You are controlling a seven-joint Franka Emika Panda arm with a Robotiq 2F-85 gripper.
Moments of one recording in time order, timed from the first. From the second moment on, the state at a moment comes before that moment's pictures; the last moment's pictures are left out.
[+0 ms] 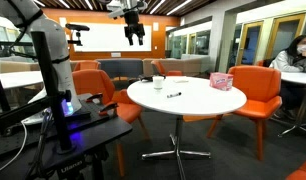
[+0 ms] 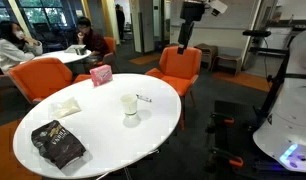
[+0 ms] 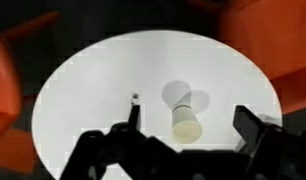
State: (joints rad) arm -0.07 -0.68 -0.17 -2.67 -0.08 2.19 -0.19
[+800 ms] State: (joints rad) arm -0.08 -0.54 -0.17 -2.60 -0.05 2.23 -0.18
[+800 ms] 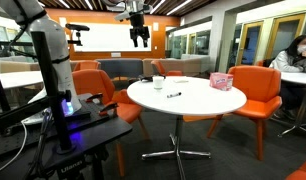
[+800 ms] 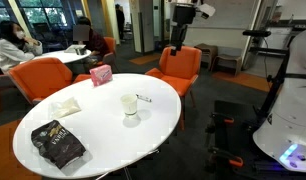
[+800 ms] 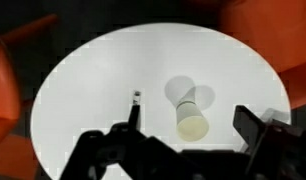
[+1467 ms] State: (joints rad) arm -0.11 0.10 -0.19 -2.20 0.06 2.38 -0.21
